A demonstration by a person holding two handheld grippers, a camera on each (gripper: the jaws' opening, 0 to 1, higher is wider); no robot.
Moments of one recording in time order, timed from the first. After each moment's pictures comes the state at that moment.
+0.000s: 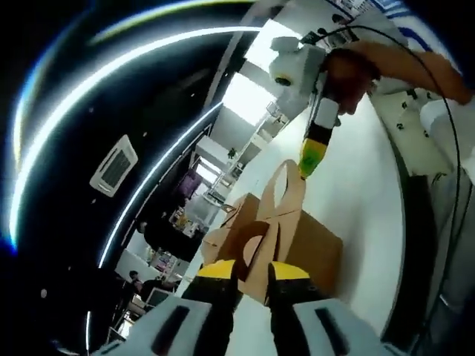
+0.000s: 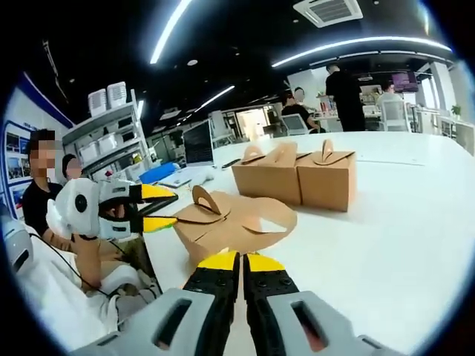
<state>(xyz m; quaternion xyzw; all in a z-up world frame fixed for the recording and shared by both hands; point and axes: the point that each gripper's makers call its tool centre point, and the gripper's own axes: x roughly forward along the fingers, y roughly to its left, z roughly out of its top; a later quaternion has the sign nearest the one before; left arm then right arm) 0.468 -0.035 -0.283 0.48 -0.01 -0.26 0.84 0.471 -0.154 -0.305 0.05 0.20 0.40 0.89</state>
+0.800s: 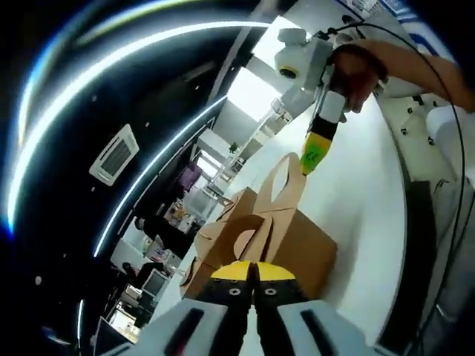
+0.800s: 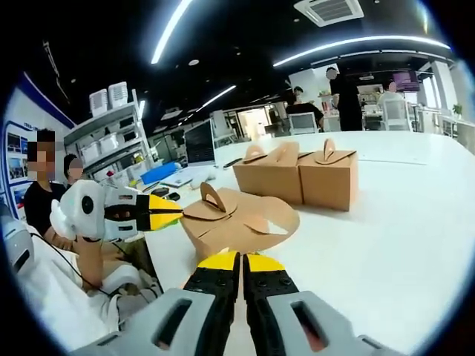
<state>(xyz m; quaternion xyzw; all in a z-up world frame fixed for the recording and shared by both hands) 0.474 -0.035 -0.292 0.45 0.01 -0.27 0.85 0.474 -0.154 -0.305 0.05 0.20 0.41 0.89</state>
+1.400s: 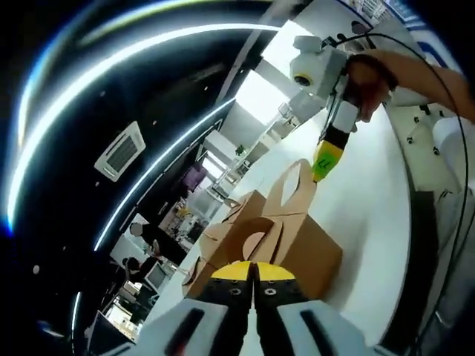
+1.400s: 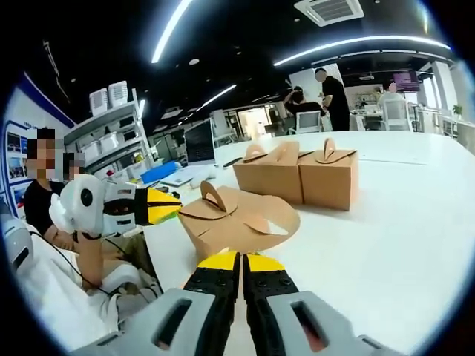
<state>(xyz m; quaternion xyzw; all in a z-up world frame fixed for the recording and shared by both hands) 0.474 -0.032 -0.284 0.43 0.00 -0.26 0.86 0.475 -0.154 -0.306 0.05 0.20 0.41 0.89</state>
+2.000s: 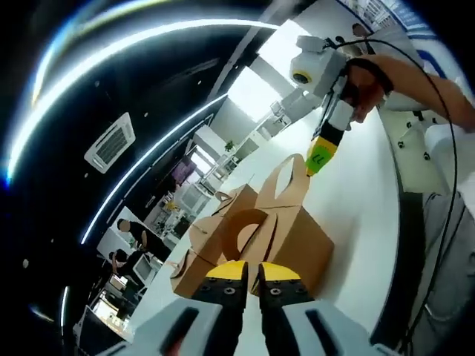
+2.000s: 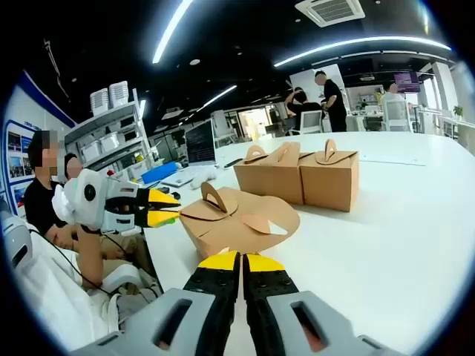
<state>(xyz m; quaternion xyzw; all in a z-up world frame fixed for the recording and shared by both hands) 0.475 -0.025 -0.288 0.41 0.04 -0.30 0.86 0.474 -0.154 -0.305 0.04 0.20 0.41 0.89</state>
